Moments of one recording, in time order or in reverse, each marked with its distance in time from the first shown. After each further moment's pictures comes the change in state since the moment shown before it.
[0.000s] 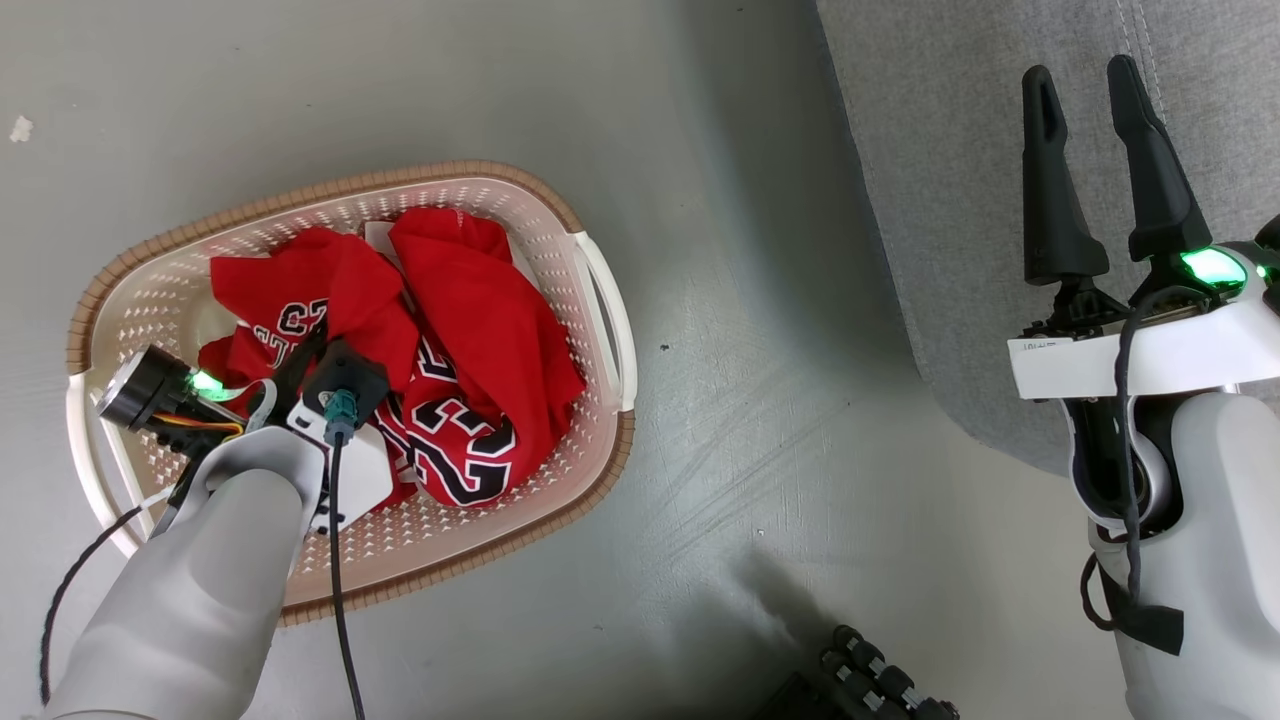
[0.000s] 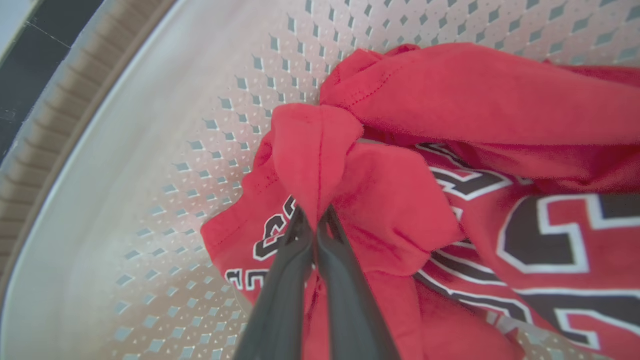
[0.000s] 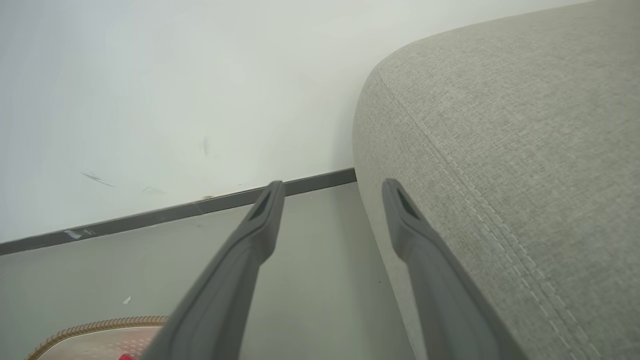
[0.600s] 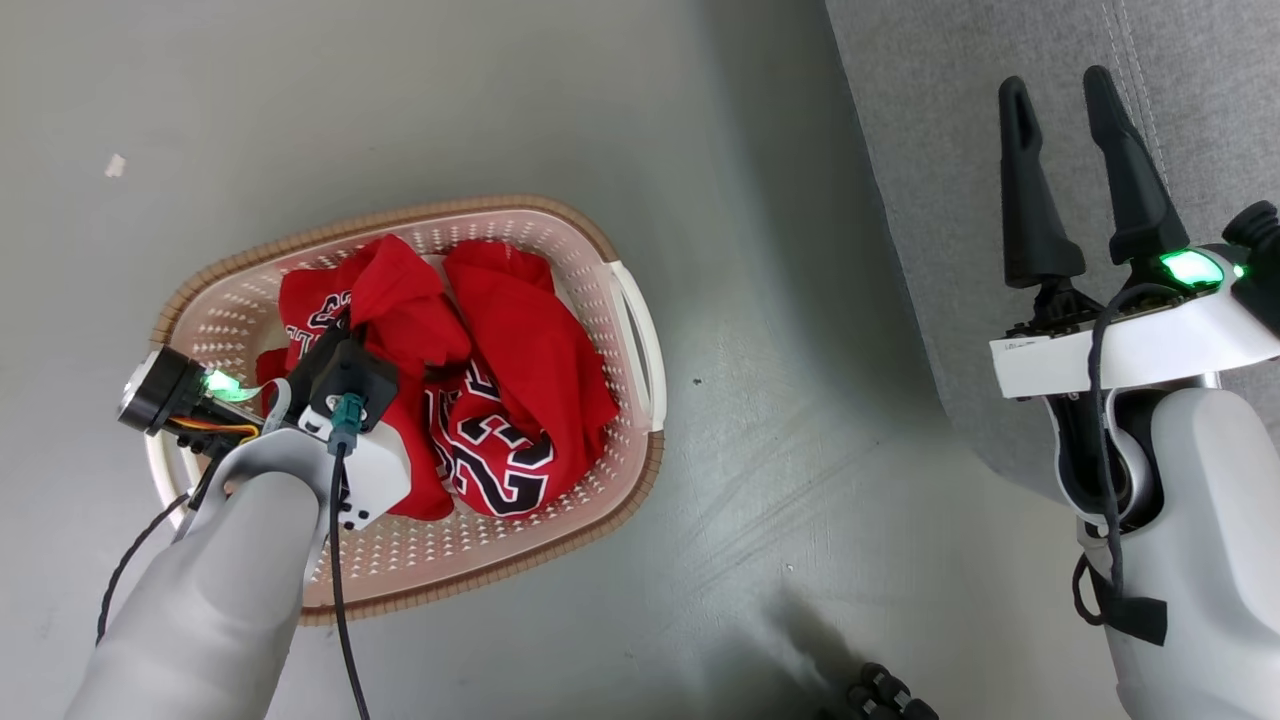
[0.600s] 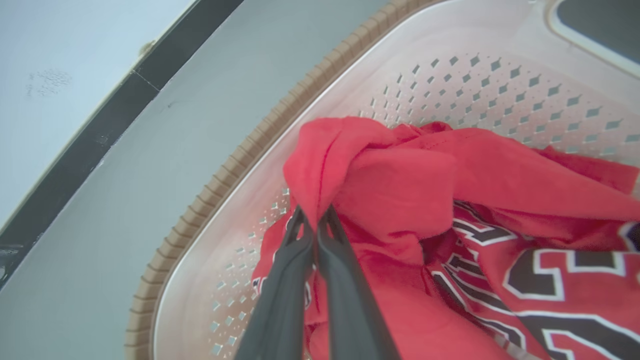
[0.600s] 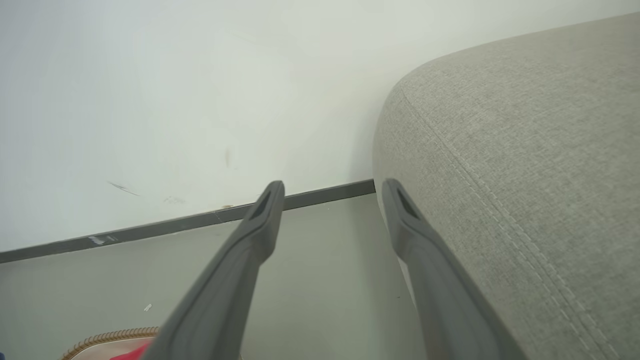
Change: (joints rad) left arm 0.041 -0.006 0.015 -0.109 -0.050 0.007 -0.034; right arm -0.019 -0.001 0.013 0.058 -0.005 0.000 -0.001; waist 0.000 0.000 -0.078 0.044
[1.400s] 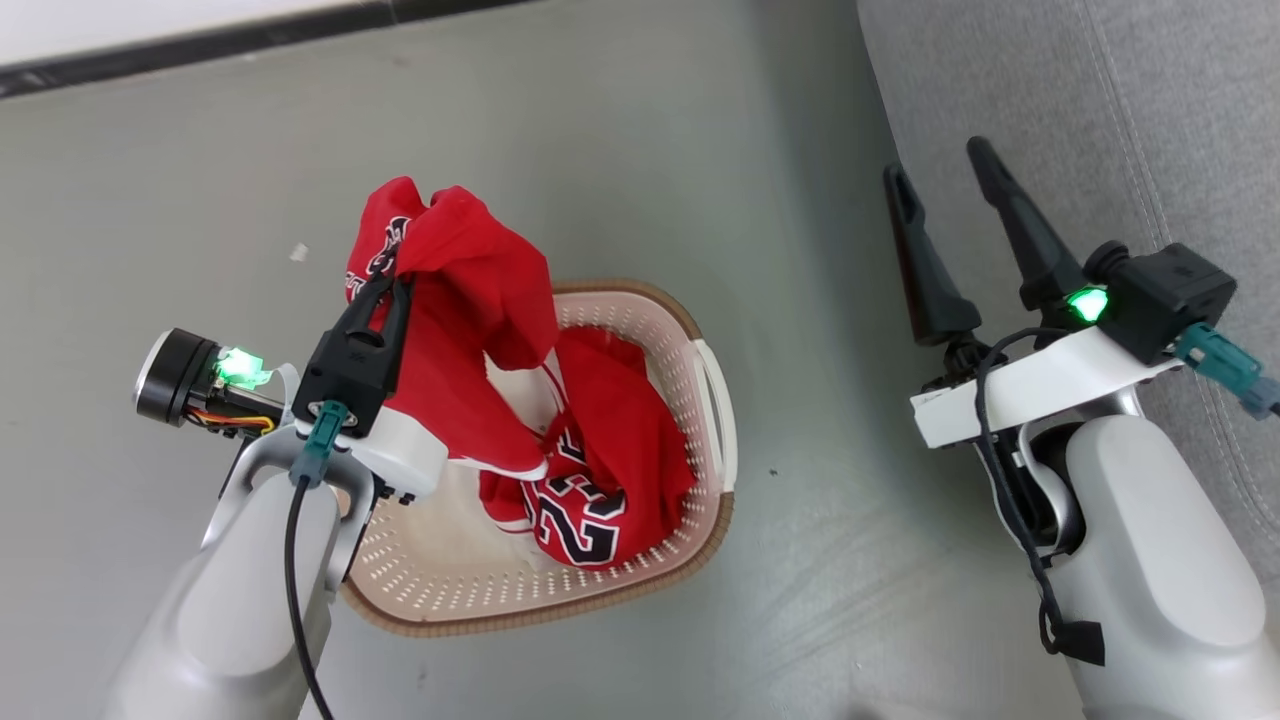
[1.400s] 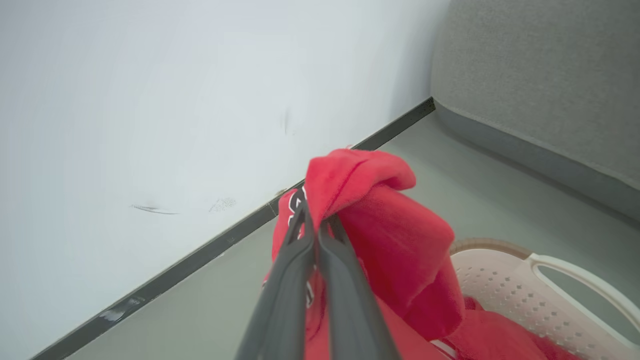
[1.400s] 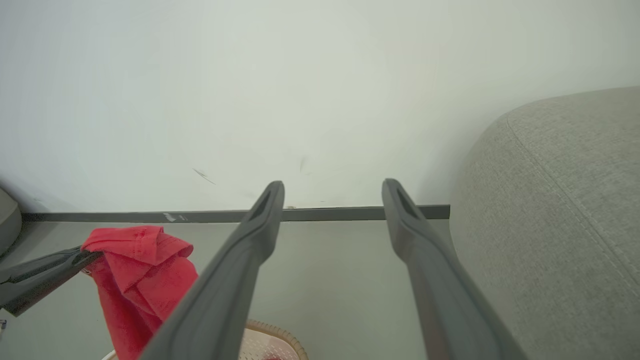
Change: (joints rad) left arm 0.171 0.029 0.076 -0.489 -0.152 -0.032 -0.002; right arm 0.003 -0.007 0.121 0.108 -0.103 0.000 0.000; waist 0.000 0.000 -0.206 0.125
